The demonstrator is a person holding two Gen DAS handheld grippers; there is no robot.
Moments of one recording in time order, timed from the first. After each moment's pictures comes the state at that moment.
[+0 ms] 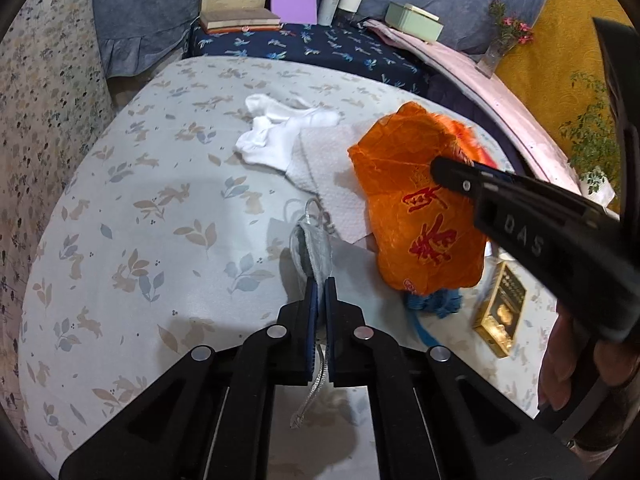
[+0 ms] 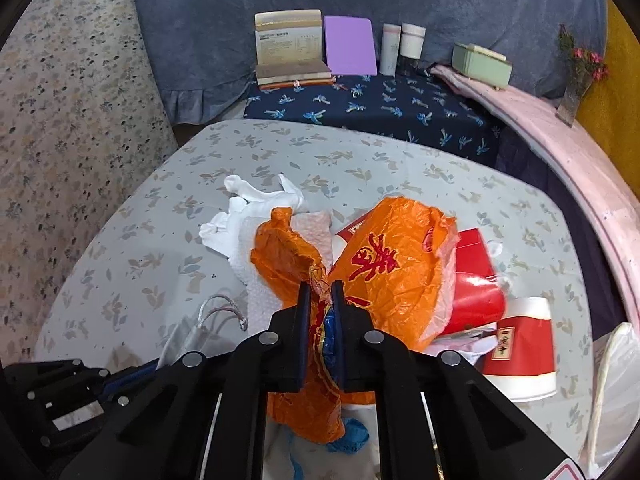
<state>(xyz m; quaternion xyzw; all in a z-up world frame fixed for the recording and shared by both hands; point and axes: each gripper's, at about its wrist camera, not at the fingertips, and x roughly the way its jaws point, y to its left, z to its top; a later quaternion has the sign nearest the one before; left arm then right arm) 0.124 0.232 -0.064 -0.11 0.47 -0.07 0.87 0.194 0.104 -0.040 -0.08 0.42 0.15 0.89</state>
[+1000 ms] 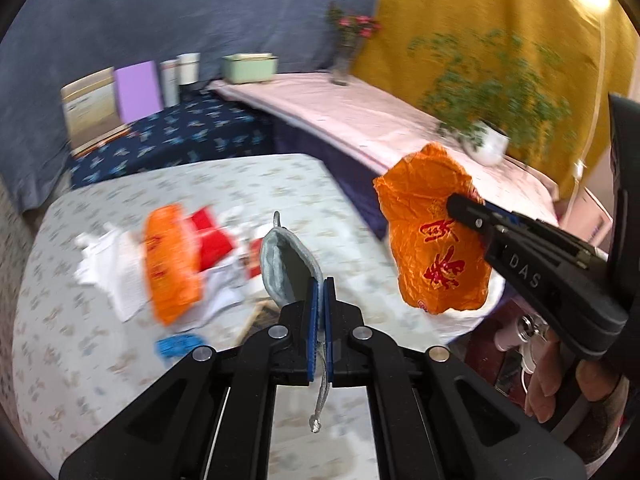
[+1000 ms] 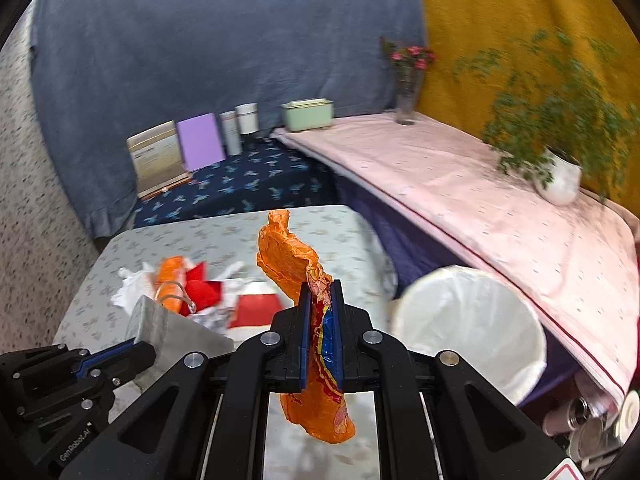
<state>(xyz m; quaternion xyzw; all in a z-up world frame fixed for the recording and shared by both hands) 0.076 0.009 0.051 -0.01 0.38 -0.24 0.89 0.072 -0.159 0.060 0.05 0.32 -0.05 0.95</state>
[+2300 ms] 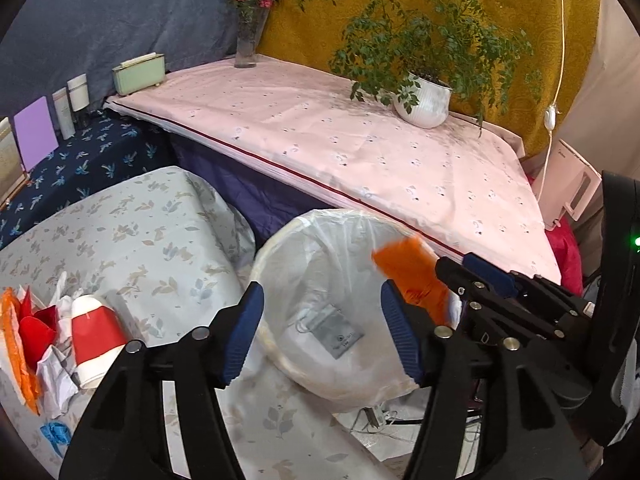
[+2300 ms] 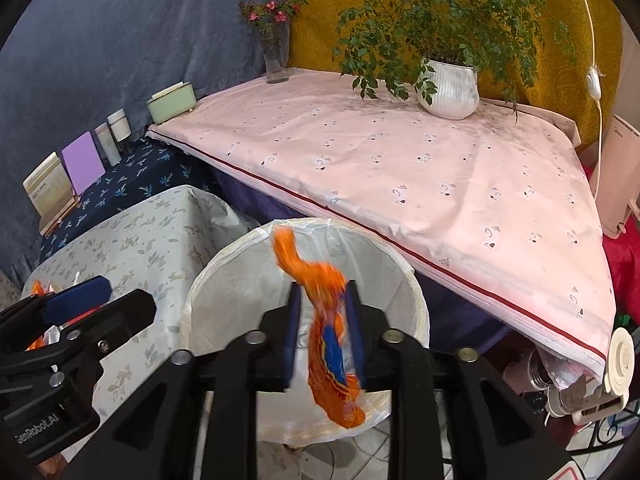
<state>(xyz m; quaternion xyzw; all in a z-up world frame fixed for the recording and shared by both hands) 0.126 -0.182 0.012 0.05 0.38 -0.32 0.86 0.079 -0.337 -0.011 0.12 0.36 -0.17 0.91</state>
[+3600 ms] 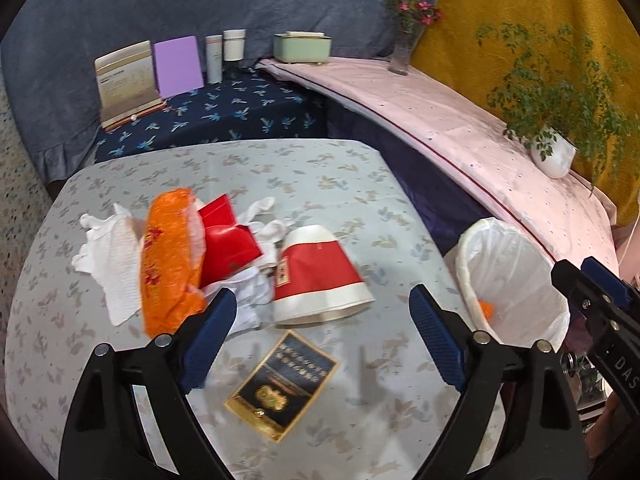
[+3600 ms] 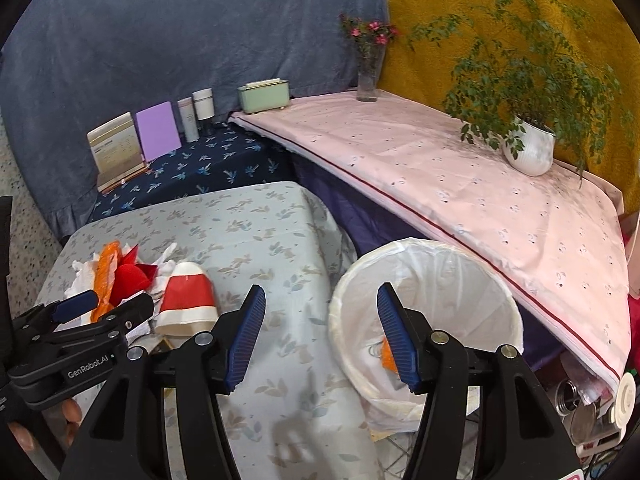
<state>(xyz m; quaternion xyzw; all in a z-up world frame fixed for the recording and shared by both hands) 0.141 0.007 -0.003 -0.02 0.40 -0.12 0.91 0.086 -0.188 0.024 0.04 0.35 -0.07 0.93</state>
